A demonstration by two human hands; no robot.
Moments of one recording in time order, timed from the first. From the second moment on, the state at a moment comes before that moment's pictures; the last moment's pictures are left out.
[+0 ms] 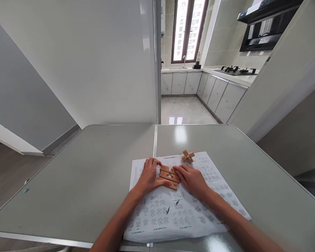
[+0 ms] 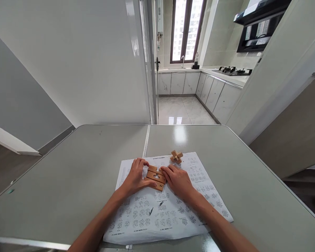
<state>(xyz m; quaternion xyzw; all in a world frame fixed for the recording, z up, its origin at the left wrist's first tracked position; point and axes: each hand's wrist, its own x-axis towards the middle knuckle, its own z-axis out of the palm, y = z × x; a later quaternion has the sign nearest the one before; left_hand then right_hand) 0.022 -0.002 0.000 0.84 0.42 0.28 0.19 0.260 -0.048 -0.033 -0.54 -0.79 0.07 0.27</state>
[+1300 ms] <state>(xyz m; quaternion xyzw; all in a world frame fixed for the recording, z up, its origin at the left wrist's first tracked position) 0.004 0.012 -0.024 0.81 0.55 0.21 0.02 0.259 -0.052 -0.022 -0.57 -0.71 0.23 0.34</state>
